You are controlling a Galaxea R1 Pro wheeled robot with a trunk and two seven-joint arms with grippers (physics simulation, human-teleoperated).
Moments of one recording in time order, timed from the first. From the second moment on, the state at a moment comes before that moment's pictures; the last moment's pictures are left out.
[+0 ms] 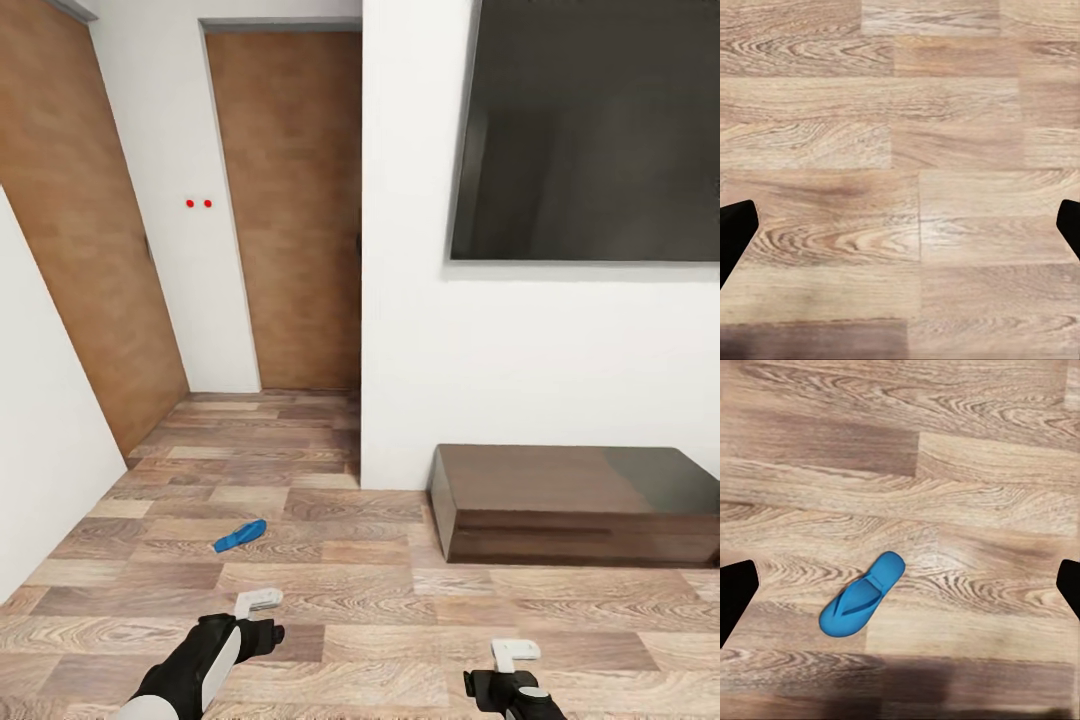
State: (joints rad) left arm -0.51 -0.05 0.06 -0.50 0.06 0.46 0.01; right arm -0.39 -0.01 0.00 -0.40 0.00 0.13 -0.05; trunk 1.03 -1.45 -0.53
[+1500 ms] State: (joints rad) left arm -0.51 -0.05 0.06 -0.49 0.06 0.46 0.01; right arm -0.39 -0.01 0.00 -0.40 0.00 0.13 -0.06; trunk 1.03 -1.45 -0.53
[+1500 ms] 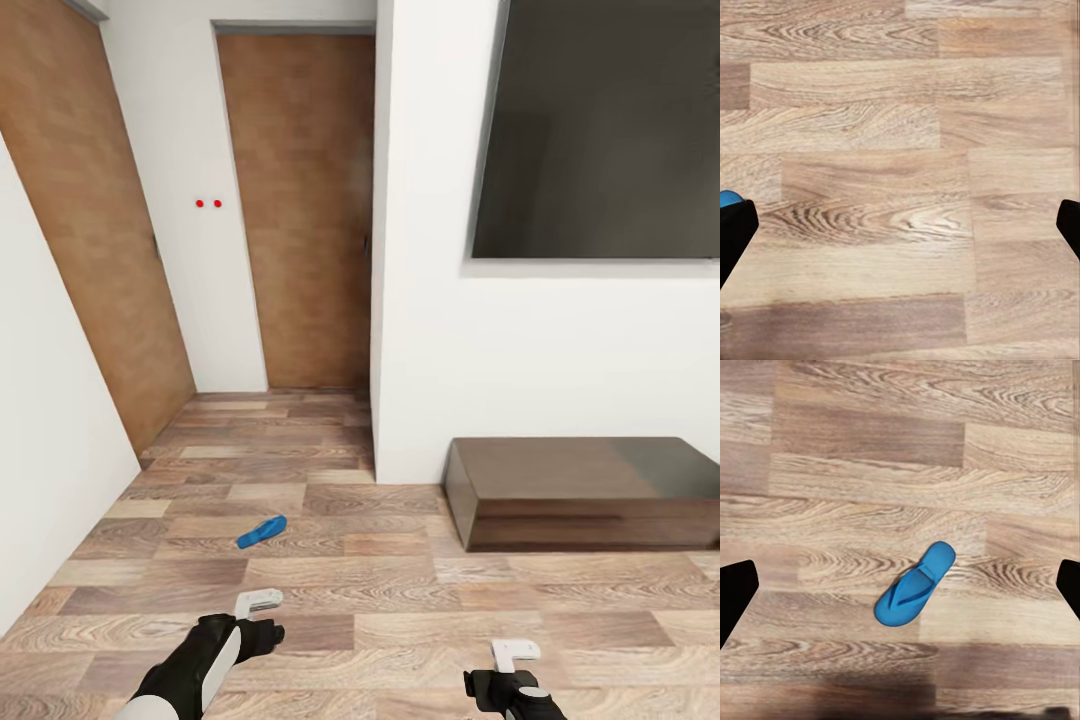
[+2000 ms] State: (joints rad) left arm -0.51 -0.05 0.06 -0.49 0.06 0.46 0.01; right arm -0.39 -0.01 0.00 -0.40 0.00 0.12 -0.06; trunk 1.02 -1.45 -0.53
